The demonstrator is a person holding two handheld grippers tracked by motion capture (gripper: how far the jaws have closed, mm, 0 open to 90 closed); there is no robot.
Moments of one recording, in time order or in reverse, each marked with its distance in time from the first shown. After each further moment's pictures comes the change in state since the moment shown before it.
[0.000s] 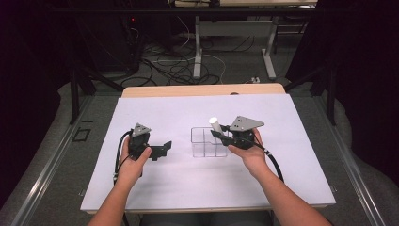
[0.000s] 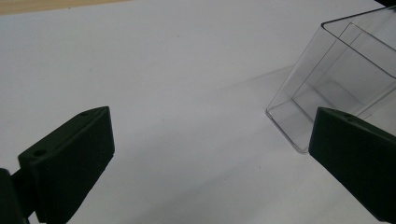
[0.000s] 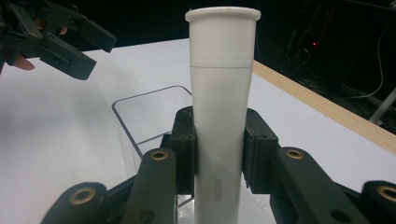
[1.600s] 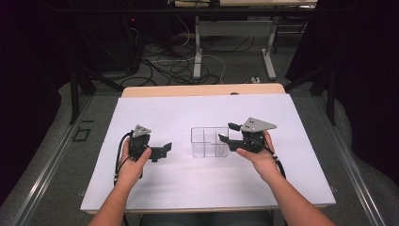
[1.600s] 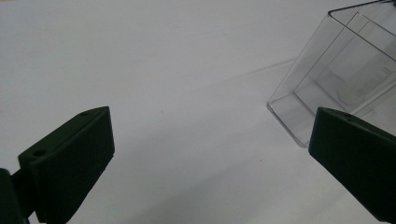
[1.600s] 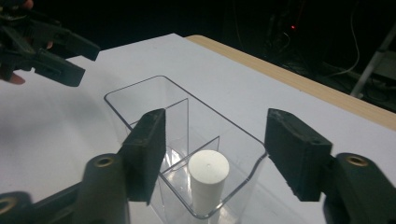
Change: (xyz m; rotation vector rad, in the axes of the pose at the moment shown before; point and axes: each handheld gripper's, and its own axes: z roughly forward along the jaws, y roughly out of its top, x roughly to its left) left arm 0.002 -0.005 0.003 0.015 -0.007 -0.013; right arm -0.001 -0.003 -0.031 0.019 -0.077 0.100
